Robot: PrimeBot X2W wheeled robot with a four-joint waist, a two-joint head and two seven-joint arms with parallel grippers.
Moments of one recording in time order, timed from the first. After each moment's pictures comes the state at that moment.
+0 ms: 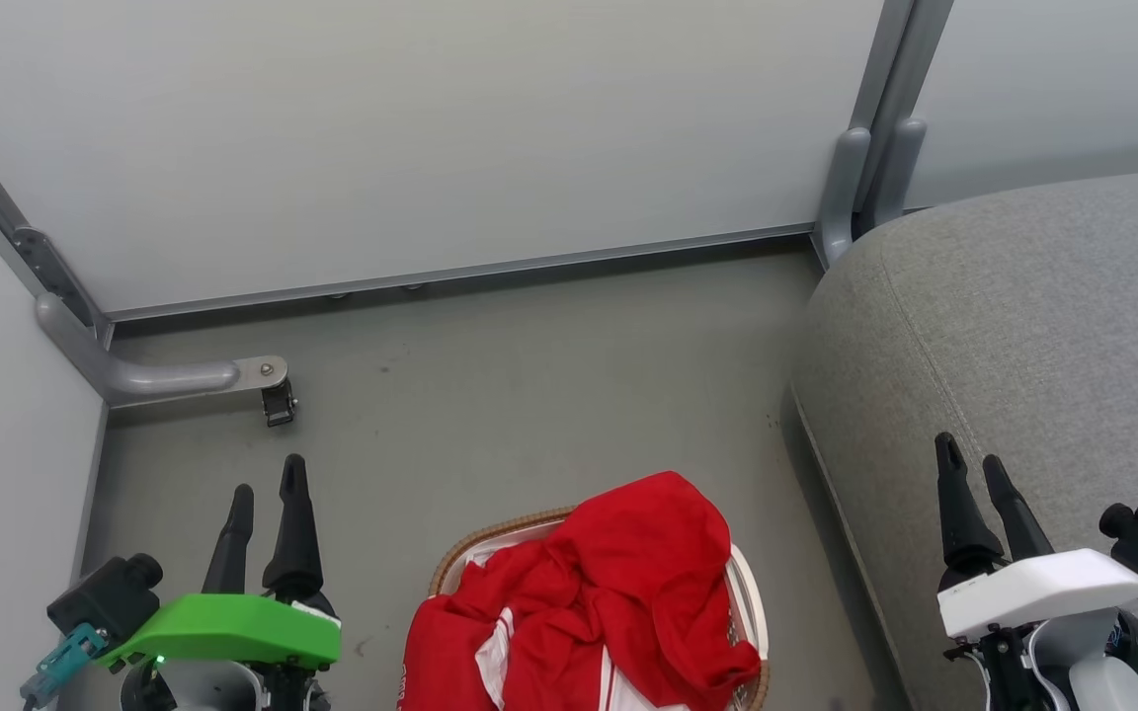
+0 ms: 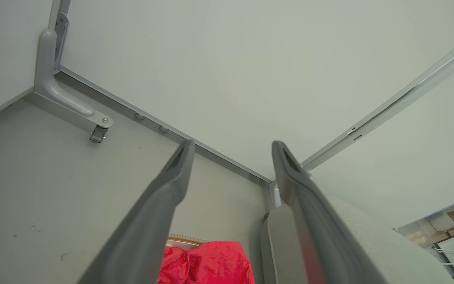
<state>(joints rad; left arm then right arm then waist) -0.04 0.04 -0.06 0.17 -0.78 -0.07 -0.10 -0.05 -0.04 -0.05 0.15 0.72 0.13 -0.10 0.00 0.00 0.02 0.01</state>
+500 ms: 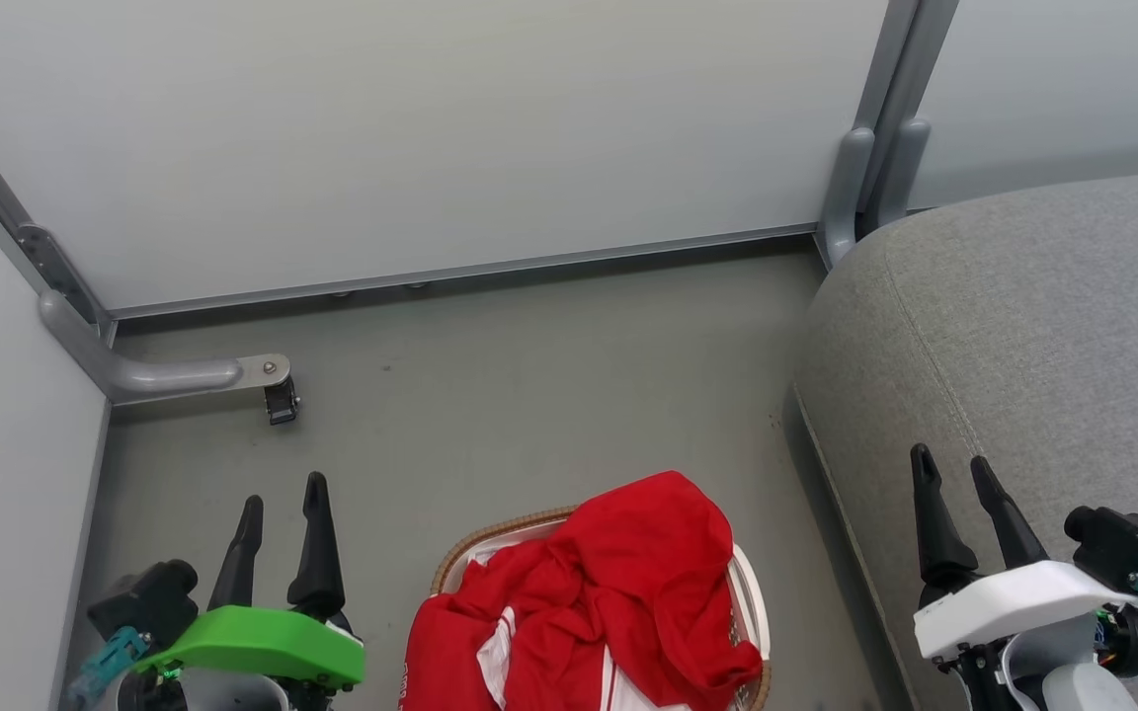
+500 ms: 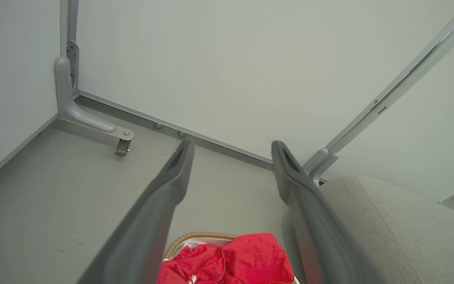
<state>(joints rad) -0.03 0.04 -0.09 0.21 -0.60 -0.07 -0.14 -0.04 -0.04 -0.02 0.16 0.52 0.13 -0.14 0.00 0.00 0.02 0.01</state>
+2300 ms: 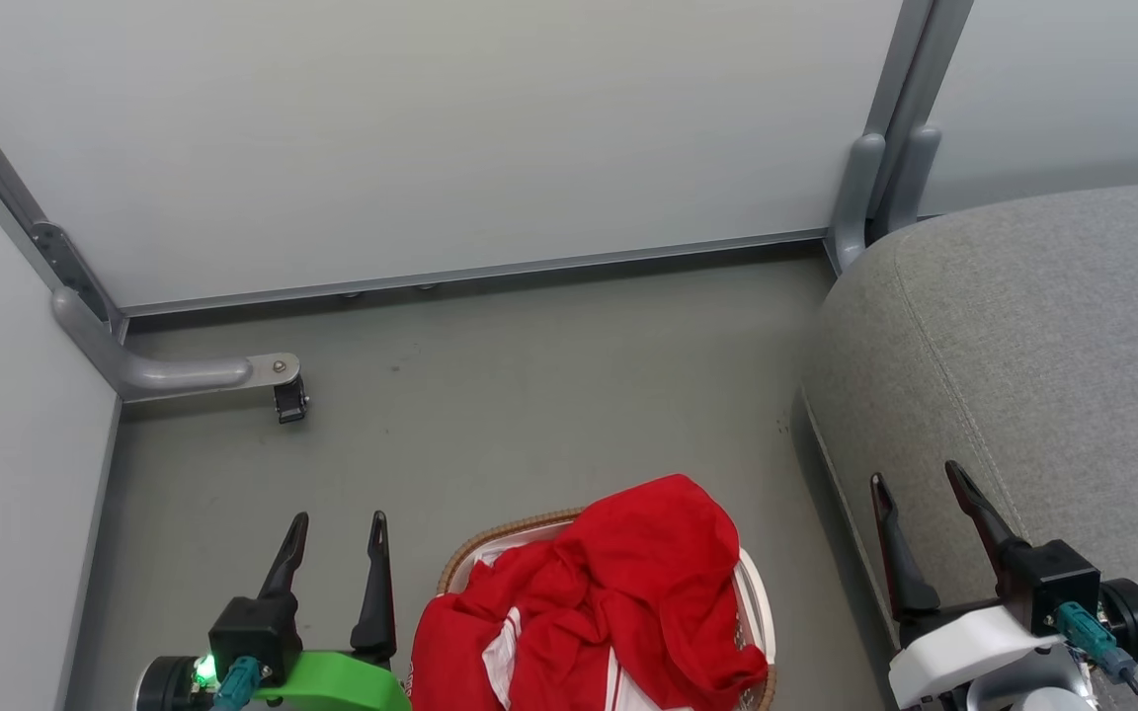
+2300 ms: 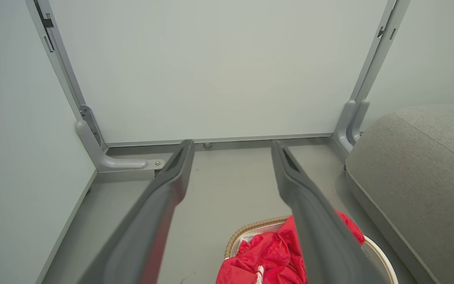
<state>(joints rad) 0.00 0.05 -0.16 0.28 -0.18 -0.04 -0.26 0.00 -0.05 0.02 0.14 0.08 0.13 -0.26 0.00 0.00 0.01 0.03</state>
